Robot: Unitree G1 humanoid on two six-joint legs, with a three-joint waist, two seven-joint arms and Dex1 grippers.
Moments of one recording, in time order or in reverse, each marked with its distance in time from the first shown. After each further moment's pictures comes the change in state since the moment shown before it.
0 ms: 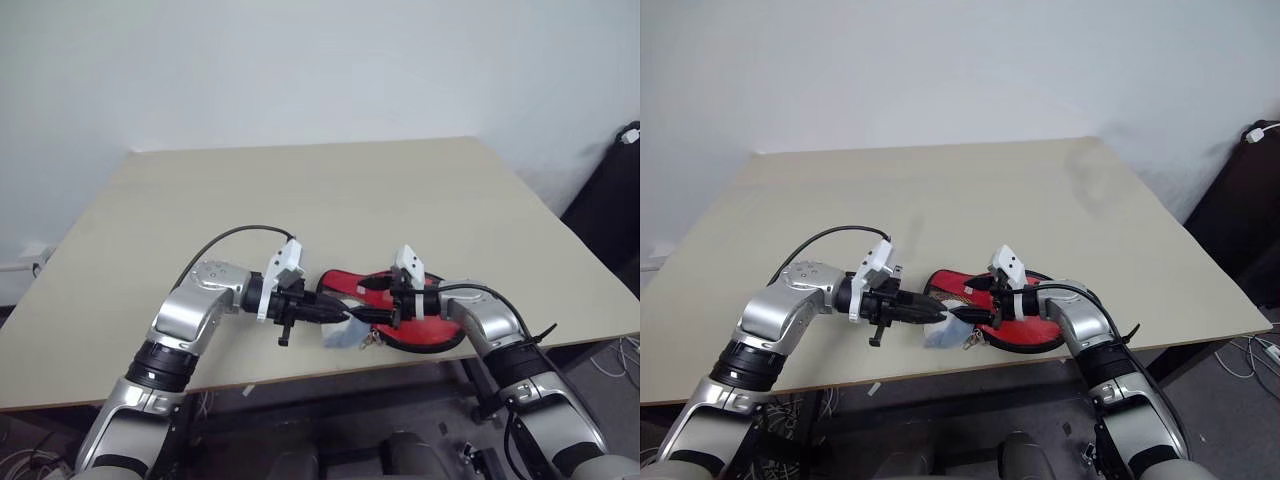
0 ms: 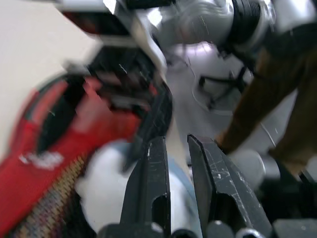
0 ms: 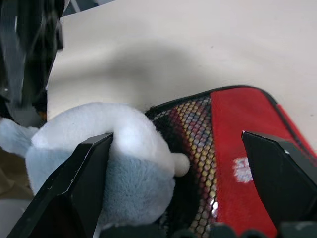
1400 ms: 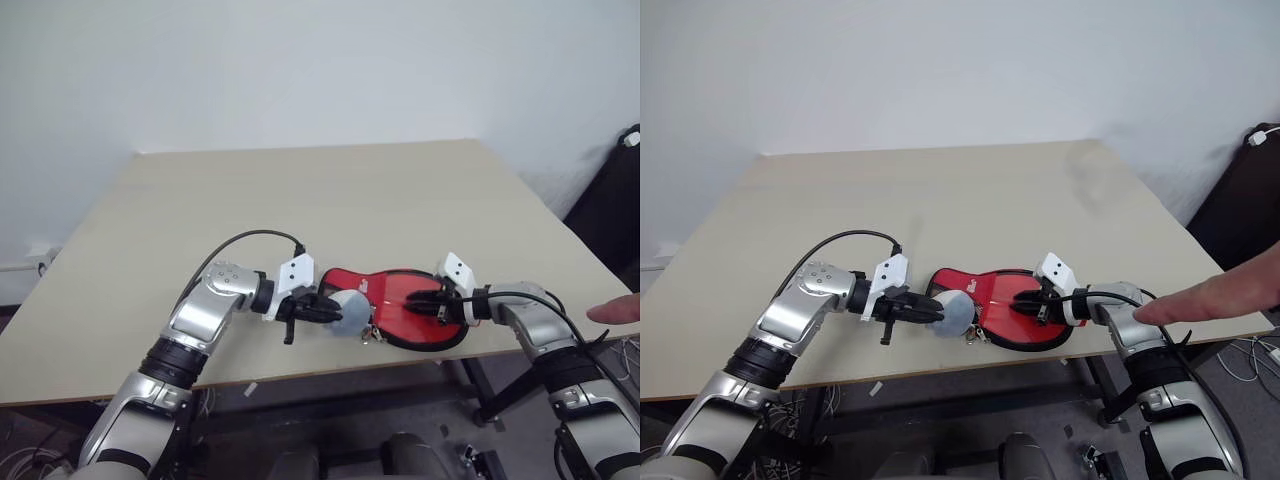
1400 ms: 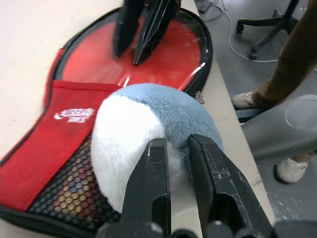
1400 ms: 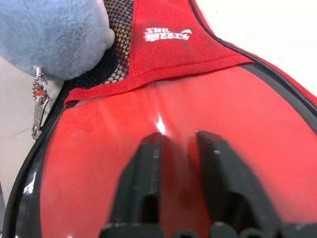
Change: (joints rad) left arm -0.030 -0.040 -0.034 0.140 0.157 -0.195 0.111; right arm 0.061 -0.214 -0.044 0.025 -0.113 -0.016 0.025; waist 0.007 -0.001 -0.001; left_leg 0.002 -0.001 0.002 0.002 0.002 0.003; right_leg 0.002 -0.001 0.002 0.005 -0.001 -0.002
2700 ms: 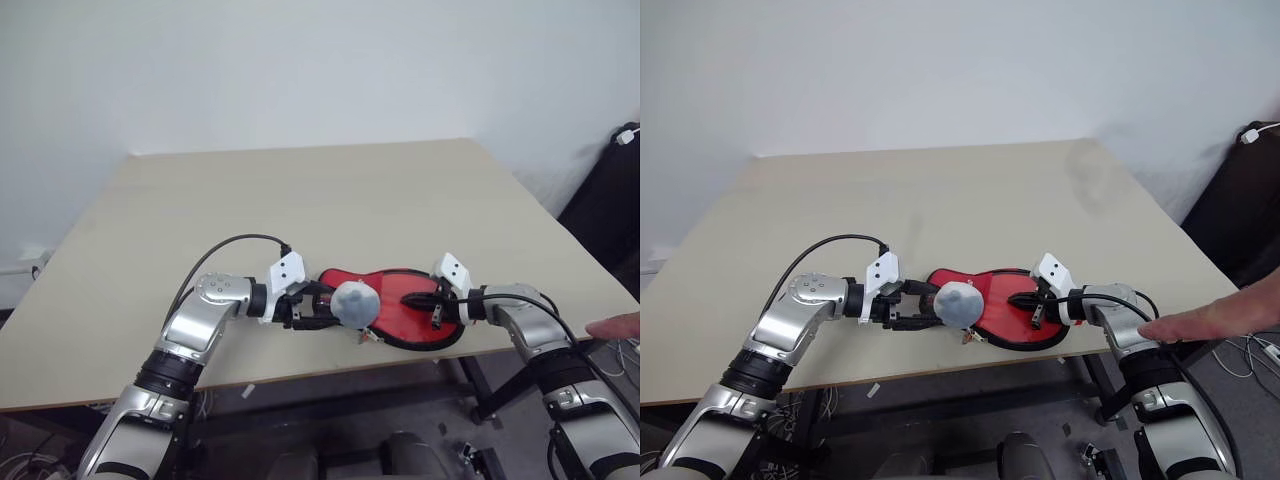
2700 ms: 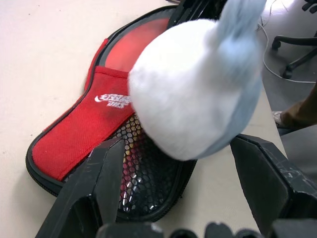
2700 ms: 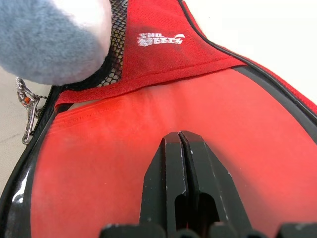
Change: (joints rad) left arm 0.068 -0.016 0.042 -0.016 -0.021 0.027 0.143; right arm 0.013 0.023 -0.002 0.005 -0.005 -0.045 -0.028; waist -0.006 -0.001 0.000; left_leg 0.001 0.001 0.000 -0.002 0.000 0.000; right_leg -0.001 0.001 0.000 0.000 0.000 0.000
